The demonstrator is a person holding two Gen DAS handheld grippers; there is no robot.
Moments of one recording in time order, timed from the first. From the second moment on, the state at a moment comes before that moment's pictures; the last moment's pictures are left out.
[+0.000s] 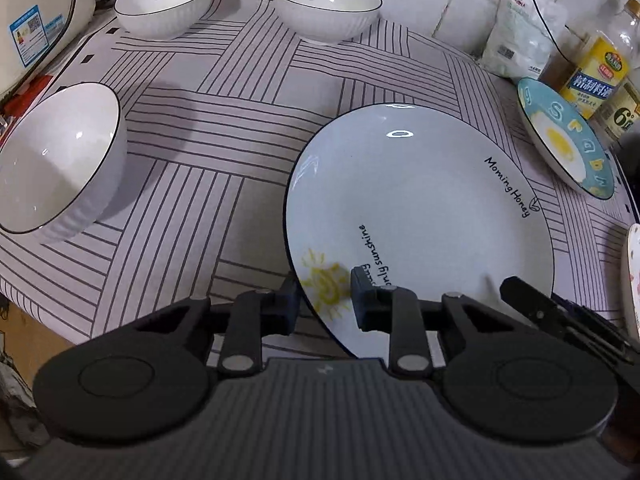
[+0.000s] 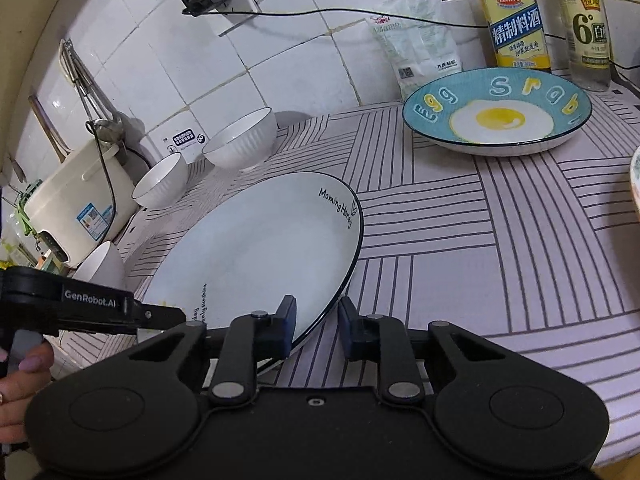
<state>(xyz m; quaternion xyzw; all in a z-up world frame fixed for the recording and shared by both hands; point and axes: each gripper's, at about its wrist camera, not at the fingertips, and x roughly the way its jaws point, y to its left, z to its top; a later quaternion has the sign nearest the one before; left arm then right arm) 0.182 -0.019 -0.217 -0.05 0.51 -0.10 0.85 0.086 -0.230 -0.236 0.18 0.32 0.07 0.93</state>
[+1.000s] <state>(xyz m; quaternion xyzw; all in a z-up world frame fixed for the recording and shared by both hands) 0.269 -0.037 -0.204 -0.01 0.52 -0.12 0.84 0.158 -0.234 -0.217 0.15 0.32 0.06 0.93</state>
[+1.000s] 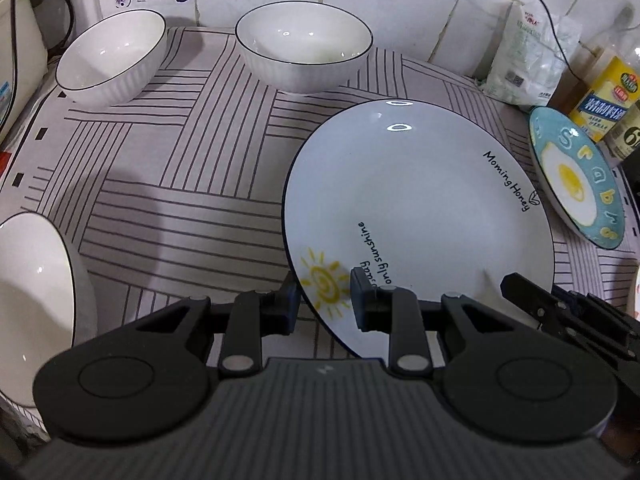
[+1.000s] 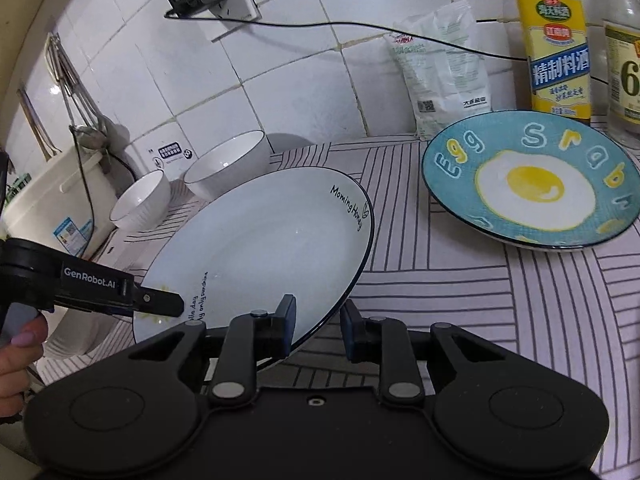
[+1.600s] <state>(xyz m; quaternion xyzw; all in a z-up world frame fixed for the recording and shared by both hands) 0.266 -0.047 -0.196 -0.01 0.54 -0.11 0.83 0.147 -0.213 -0.209 0.07 0.33 0.04 0.94</state>
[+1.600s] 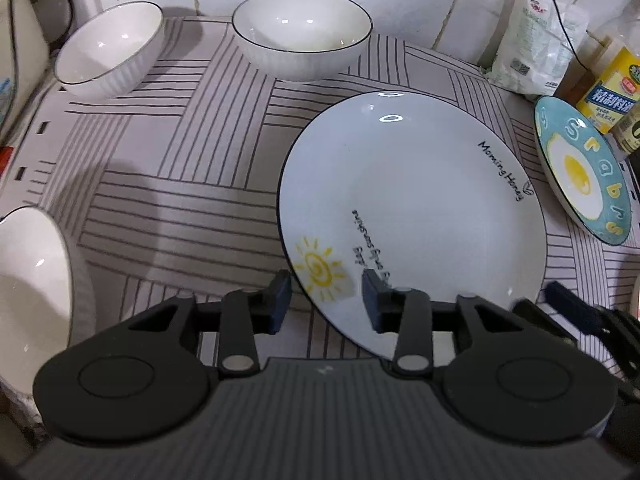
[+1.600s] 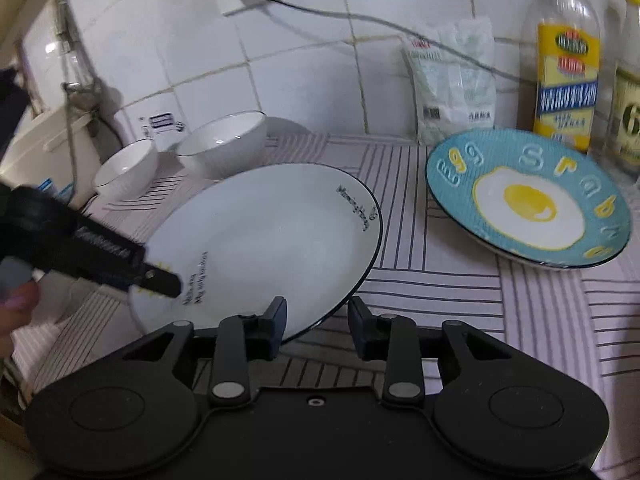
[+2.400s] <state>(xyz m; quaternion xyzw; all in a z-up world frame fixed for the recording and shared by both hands) 0.146 -0.167 -0.114 0.05 0.47 -0.26 0.84 -0.062 -0.318 -0.163 0.08 0.19 -0.22 0.95</state>
